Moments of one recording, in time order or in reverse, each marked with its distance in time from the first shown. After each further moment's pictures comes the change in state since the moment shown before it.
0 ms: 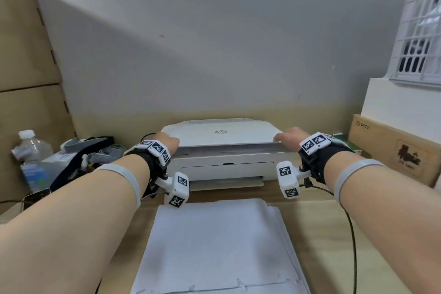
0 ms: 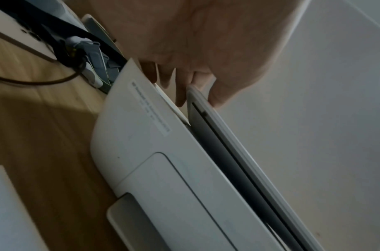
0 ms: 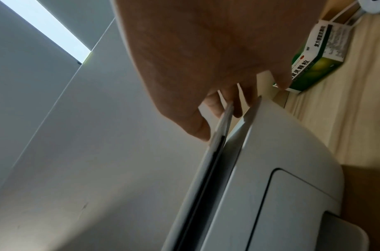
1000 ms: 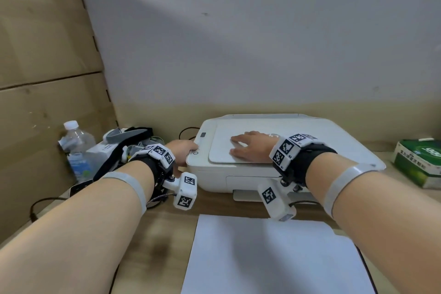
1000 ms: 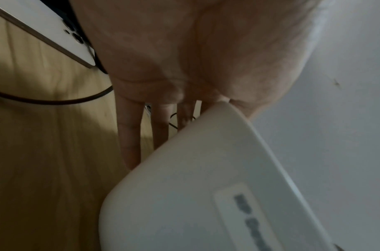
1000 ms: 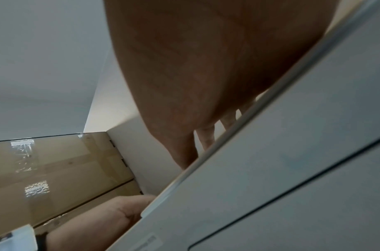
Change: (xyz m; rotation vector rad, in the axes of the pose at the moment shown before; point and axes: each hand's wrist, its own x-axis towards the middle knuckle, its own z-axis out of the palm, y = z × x) left_hand 0.044 -0.061 -0.031 -0.272 -0.290 -0.304; right_hand -0.009 -0.164 0.118 -0.495 -0.272 -0.565
